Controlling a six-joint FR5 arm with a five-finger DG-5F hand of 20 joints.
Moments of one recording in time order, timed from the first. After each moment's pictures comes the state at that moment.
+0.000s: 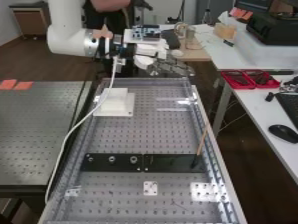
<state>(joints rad) 1.75 -1.87 -1.69 -2.87 -1.44 -0.56</state>
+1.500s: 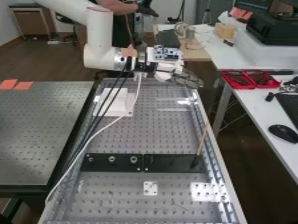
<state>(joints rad) 1.83 -2.09 -1.56 -2.79 -1.38 -0.42</state>
